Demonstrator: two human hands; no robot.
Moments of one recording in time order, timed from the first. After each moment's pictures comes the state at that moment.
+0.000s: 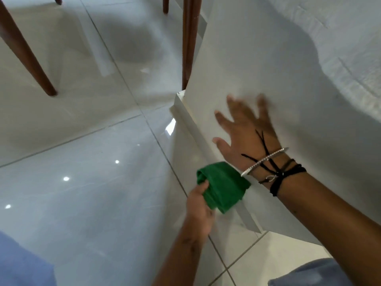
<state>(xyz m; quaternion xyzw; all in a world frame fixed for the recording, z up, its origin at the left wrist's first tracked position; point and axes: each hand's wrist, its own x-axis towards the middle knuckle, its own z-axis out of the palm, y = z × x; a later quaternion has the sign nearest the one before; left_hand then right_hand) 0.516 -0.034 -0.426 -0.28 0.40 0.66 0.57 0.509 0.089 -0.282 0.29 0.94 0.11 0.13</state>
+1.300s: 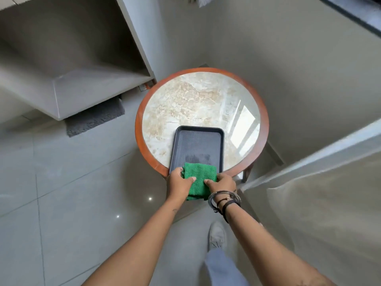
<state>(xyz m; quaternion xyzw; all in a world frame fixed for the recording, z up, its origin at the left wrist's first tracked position) 0.065 -0.001 0.045 0.05 0.86 0.38 0.34 0.164 0.086 0.040 0.62 0.62 -0.48 0.02</state>
